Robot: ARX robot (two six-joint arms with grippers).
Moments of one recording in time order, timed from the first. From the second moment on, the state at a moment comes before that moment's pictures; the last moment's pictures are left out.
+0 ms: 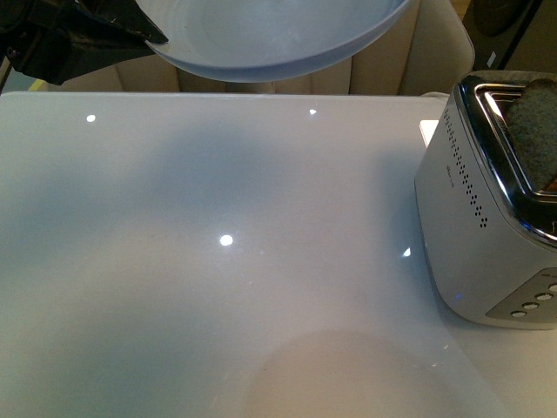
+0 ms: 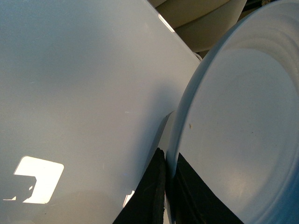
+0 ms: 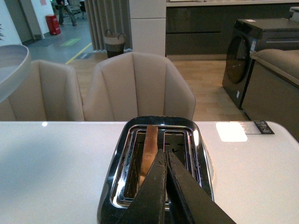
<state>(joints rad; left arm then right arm) -0.29 1.58 0.91 0.02 0.26 -0.93 0.00 0.47 0.02 0.46 0.00 0.00</state>
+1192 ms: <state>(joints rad) -0.29 1.58 0.91 0.02 0.26 -0.93 0.00 0.01 0.02 0.00 0.00 0.00</state>
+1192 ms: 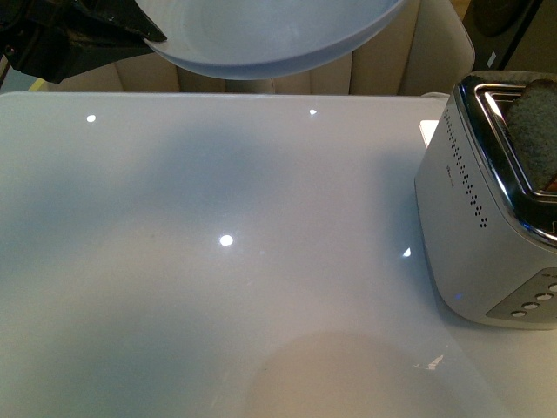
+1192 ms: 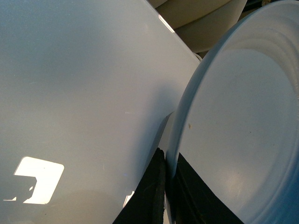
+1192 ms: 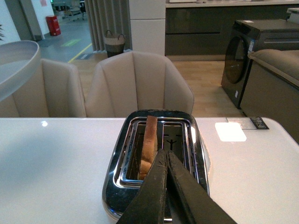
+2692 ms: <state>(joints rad) 0.12 1.71 1.00 -0.03 0.31 -0.60 0.00 0.01 0.02 0.00 0.00 0.00</state>
